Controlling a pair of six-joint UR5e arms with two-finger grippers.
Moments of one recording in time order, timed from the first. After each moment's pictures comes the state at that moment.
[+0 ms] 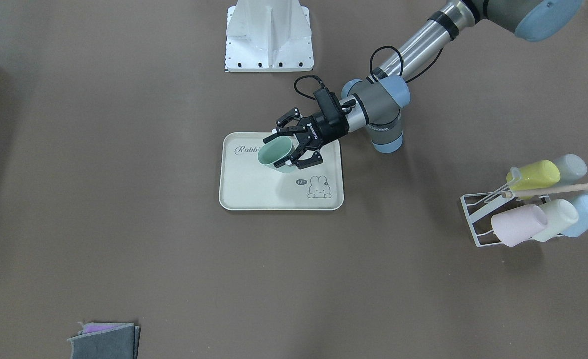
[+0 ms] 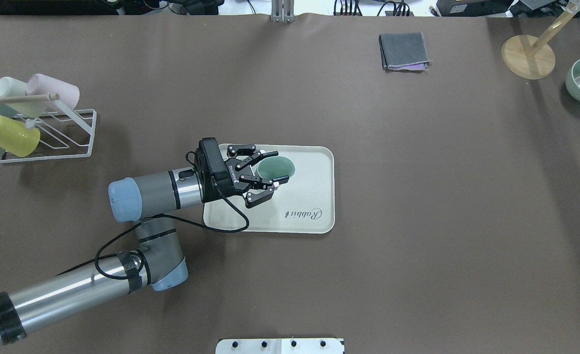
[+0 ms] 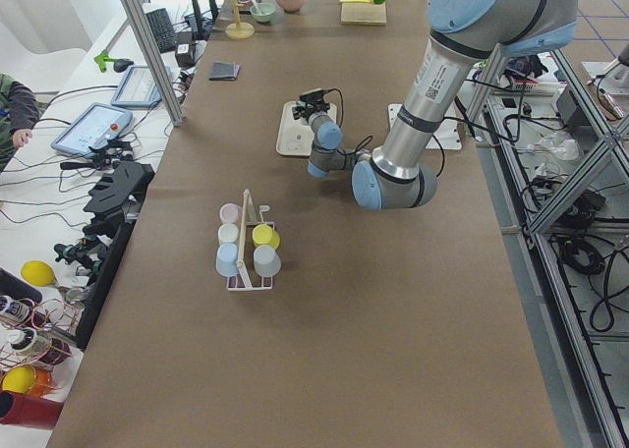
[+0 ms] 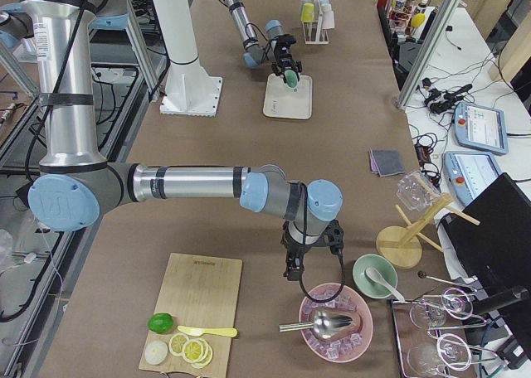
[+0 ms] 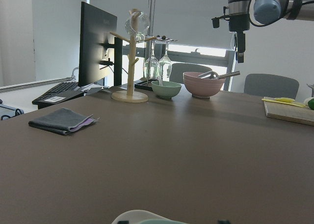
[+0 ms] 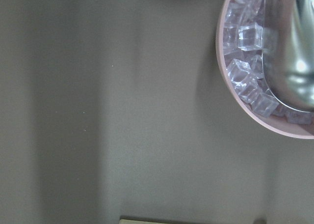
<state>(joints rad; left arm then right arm) -0.46 -2.24 -1.04 -3.47 -1.63 -0.39 1.56 -1.55 1.60 -1.84 2.27 -0.25</state>
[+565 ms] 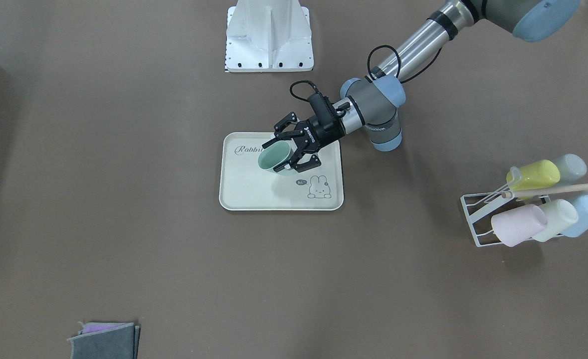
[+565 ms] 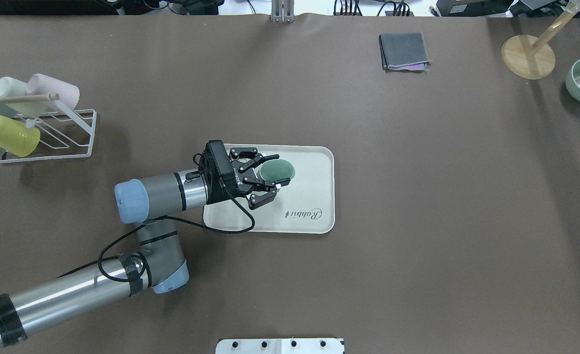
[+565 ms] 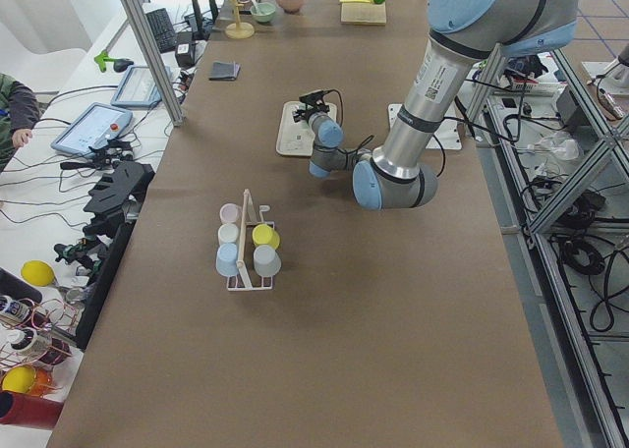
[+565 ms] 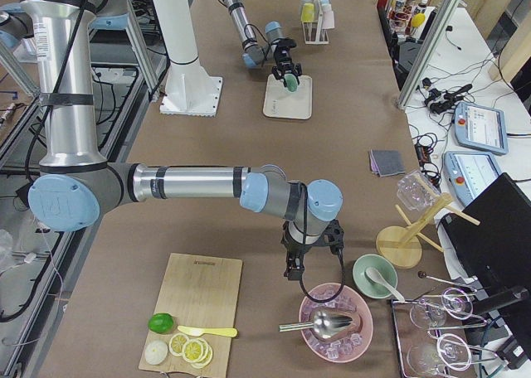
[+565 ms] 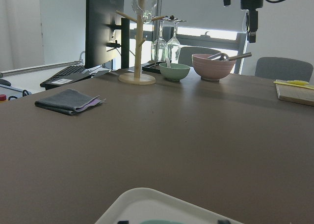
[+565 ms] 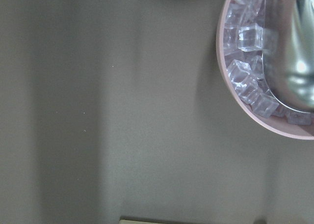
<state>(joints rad) -0.45 -2.24 -1.04 -3.40 -1.62 -0.38 1.56 -1.55 1.60 -1.84 2.27 -0.25</state>
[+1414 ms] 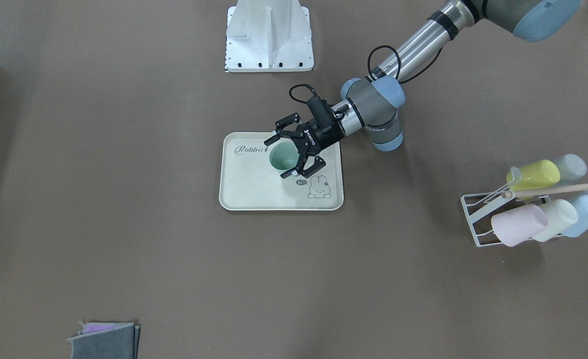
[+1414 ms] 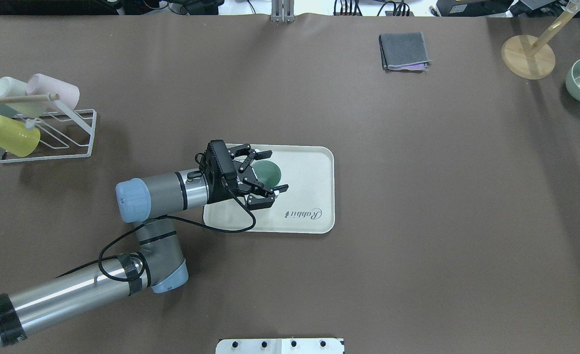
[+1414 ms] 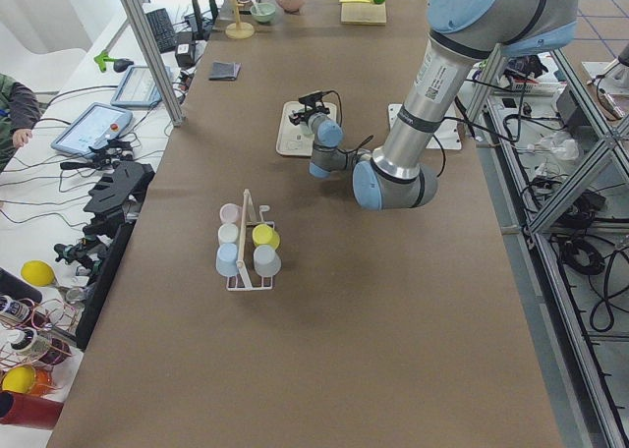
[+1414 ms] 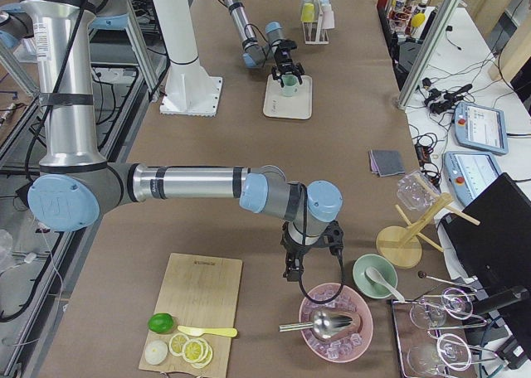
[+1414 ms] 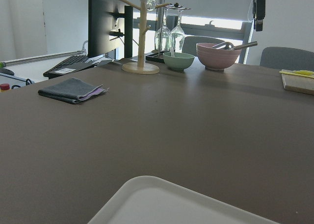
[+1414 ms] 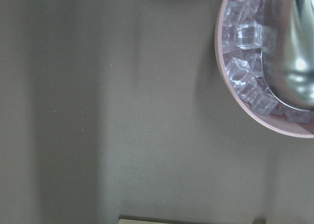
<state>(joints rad) -0.45 -2.24 -1.04 -3.37 -1.62 -0.38 1.56 -1.55 1.59 -1.84 2.27 -0.25</state>
